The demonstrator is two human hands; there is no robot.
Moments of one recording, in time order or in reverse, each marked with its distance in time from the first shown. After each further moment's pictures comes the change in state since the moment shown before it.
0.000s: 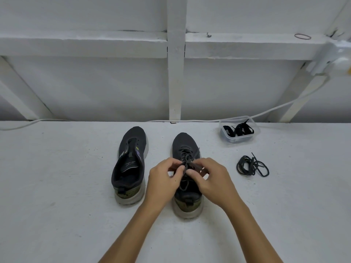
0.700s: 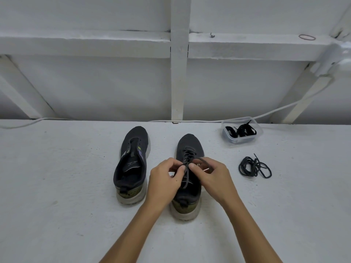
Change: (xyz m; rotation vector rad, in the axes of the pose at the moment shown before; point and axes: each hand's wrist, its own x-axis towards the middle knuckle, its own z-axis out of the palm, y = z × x) left_hand -0.001 -0.002 -0.002 0.004 0.005 -0.034; right_hand 0.008 -0.005 0.006 0.362 0.031 0.276
